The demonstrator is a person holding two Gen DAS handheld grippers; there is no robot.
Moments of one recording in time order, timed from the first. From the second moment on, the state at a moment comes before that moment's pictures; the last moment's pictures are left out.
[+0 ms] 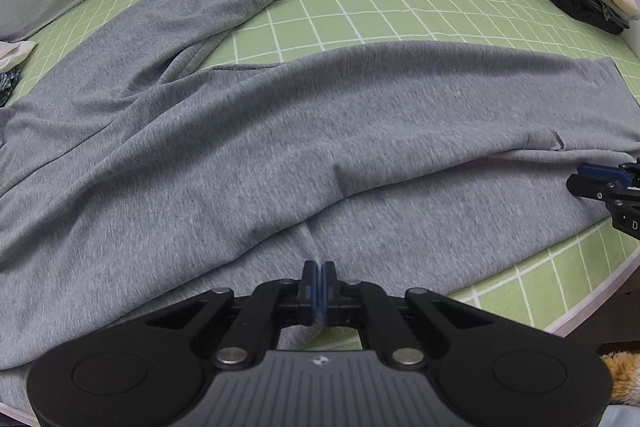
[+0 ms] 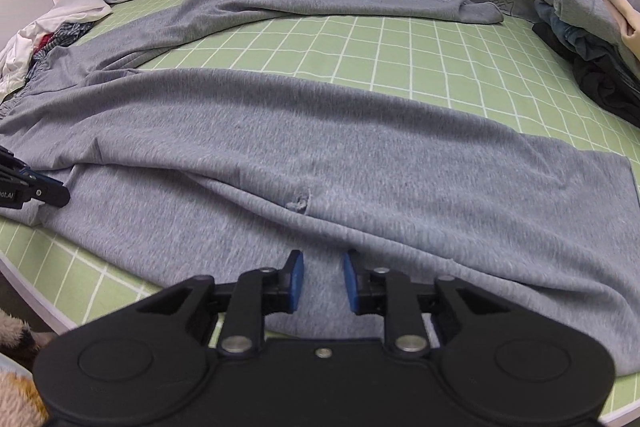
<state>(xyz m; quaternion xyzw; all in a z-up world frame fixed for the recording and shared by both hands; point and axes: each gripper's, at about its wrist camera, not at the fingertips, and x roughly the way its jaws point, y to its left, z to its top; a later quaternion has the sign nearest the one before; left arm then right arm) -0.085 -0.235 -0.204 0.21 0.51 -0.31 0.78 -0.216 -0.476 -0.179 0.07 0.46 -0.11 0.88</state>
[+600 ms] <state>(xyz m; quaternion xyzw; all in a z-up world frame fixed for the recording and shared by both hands) -0.121 -0.222 -0.190 0.23 0.50 -0.32 0.77 -0.240 -0.490 -0.168 0.11 0.46 -0.13 0.87</state>
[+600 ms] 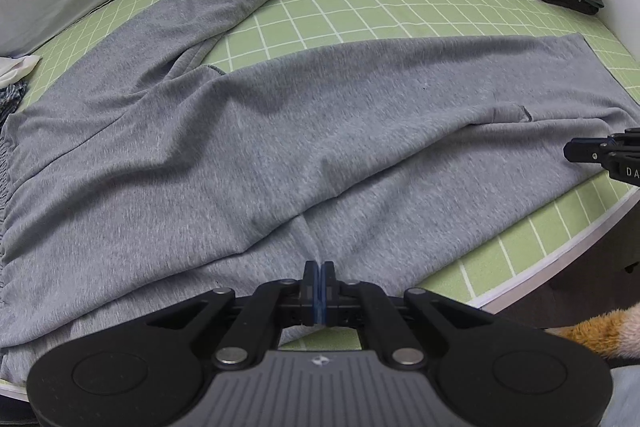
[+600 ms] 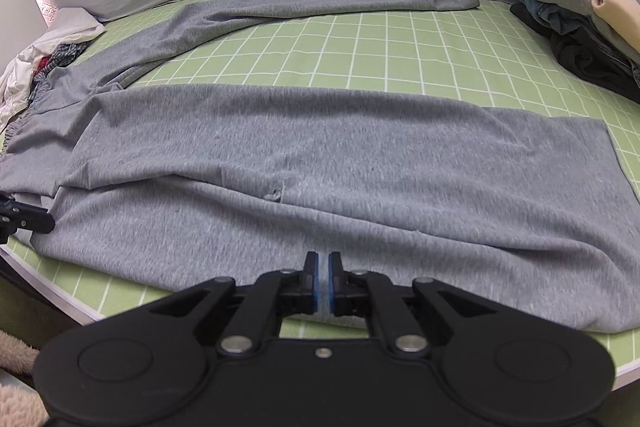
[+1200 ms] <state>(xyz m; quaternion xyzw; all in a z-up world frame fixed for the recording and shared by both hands) -0.117 -0.219 -0.188 0.18 0.49 -0.31 0.79 -0.235 -0.477 -0.167 0.07 0.45 -0.09 0.89</state>
